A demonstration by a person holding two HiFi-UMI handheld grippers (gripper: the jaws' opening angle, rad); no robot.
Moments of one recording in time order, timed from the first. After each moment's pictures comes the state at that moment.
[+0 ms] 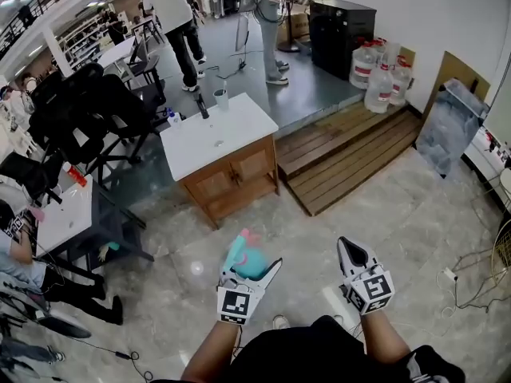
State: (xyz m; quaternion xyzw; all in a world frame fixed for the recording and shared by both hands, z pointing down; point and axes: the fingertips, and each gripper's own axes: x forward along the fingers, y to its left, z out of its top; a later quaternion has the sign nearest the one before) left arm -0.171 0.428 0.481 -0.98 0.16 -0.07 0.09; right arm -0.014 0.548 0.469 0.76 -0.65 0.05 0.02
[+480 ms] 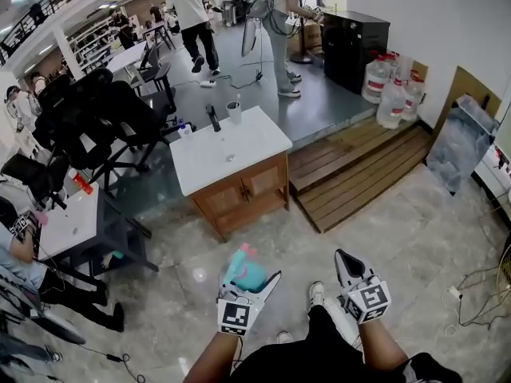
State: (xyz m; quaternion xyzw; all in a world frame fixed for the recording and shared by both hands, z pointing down) left arm -0.177 0.367 0.487 -0.97 0.19 -0.08 0.09; right arm -0.014 0.475 0.481 0.74 -0.67 0.05 0.02
